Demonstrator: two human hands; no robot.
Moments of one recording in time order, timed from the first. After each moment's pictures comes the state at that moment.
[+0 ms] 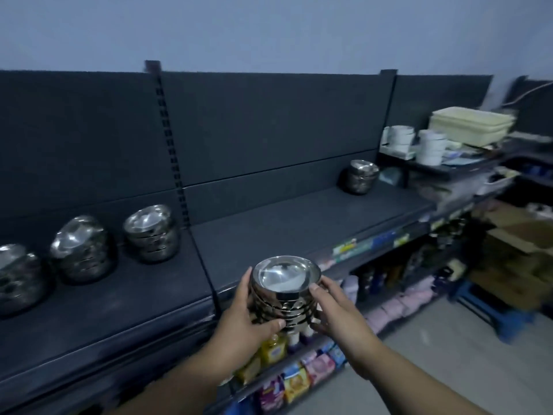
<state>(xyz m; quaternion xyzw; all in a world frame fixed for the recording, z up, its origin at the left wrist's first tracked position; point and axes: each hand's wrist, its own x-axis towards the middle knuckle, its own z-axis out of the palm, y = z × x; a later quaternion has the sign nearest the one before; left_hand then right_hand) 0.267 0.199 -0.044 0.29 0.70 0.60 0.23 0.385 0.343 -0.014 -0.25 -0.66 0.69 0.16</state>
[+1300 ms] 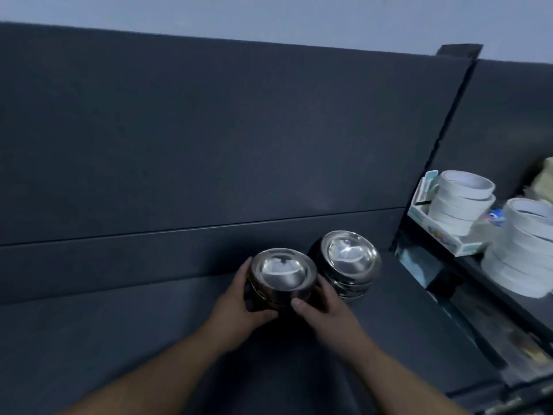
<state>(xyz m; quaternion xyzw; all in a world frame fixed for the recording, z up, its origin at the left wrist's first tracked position) 0.018 0.711 -0.058 0.21 0.79 0.56 0.13 0.105 0.890 -0.042 -0.14 -0.76 0.63 0.06</state>
